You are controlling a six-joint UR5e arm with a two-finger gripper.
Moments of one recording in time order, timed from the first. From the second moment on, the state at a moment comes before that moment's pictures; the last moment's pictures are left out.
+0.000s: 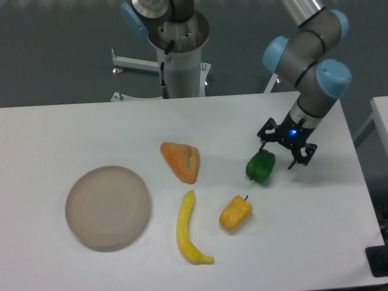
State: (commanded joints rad) arm 2.58 -2.02 -1.62 -1.08 1.27 1.35
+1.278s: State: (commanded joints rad) arm 2.53 -2.02 -1.52 -1.09 1.30 1.35
